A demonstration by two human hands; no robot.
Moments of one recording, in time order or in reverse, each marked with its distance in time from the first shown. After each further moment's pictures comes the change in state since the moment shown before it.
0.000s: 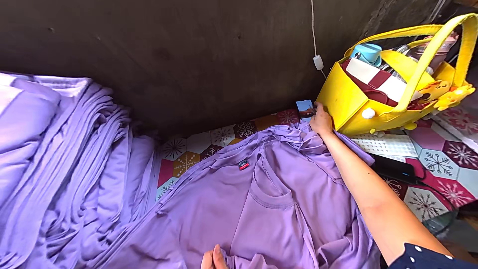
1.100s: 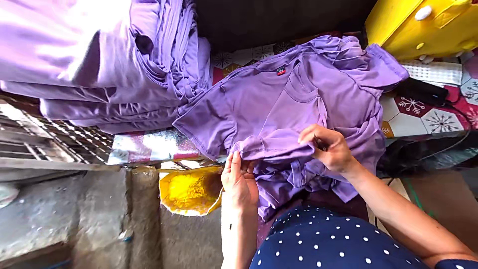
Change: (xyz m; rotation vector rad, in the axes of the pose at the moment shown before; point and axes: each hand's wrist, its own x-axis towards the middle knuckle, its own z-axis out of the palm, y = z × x) left_hand -0.071 0.047 -0.165 -1.432 0.065 -0.758; right_hand -0.425 -0.044 -0.069 1.060 -0.546 -0.802
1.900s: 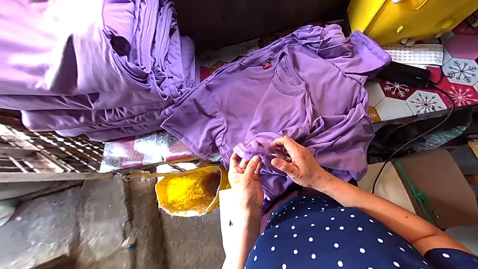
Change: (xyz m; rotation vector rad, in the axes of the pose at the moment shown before) left_hand -0.025 -0.024 -0.006 0.093 -0.166 -0.059; right_hand -0.033 -0.020 0.060 -0.396 0.024 0.257
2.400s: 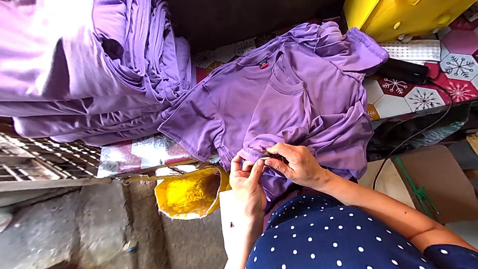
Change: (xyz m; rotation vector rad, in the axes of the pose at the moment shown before) left_hand -0.006 -0.003 0.001 0.029 -0.083 0.086; right_hand 0.010 -0.003 0.002 -0.069 0.061 -0.251
